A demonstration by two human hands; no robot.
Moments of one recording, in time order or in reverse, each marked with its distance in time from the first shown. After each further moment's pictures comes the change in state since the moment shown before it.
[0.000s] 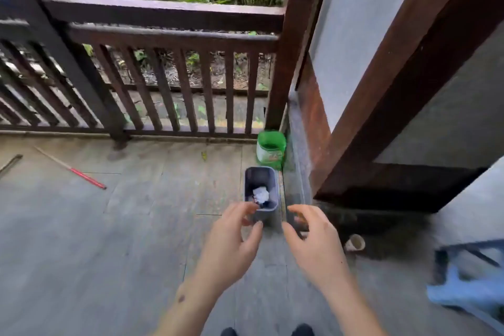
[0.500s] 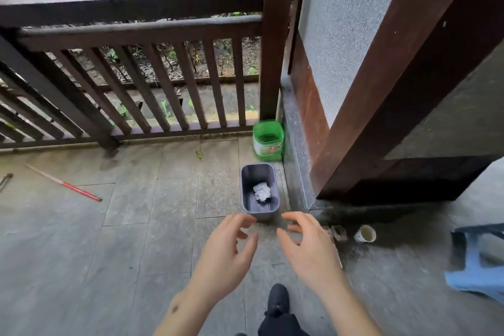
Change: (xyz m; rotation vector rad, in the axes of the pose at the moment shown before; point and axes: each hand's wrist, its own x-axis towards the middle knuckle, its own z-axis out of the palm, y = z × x) left_hand 0.091 -0.030 0.039 0.069 -0.172 -0.100; right_hand 0.090 0.060 0.017 0.071 -0.098 0.173
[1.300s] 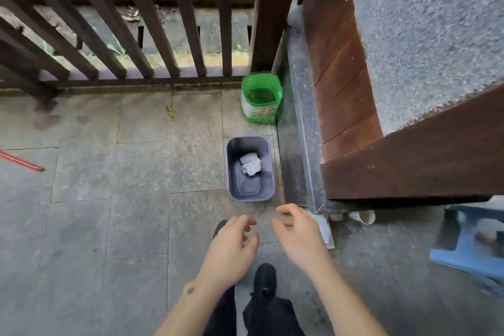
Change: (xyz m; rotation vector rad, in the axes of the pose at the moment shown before) left_hand 0.207 -0.157 0.091 -0.009 -0.301 -0.285; right_hand 0.228 0.101 0.102 -0.079 -0.260 0.427
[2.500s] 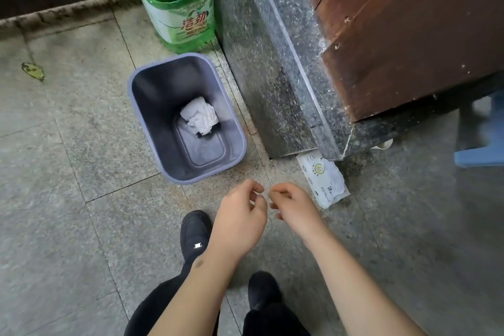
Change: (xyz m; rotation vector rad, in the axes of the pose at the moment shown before) left_hand 0.204 -0.191 0.239 -0.009 -0.163 0.058; right_hand 0.217 0.291 0.169 0.456 0.132 0.405
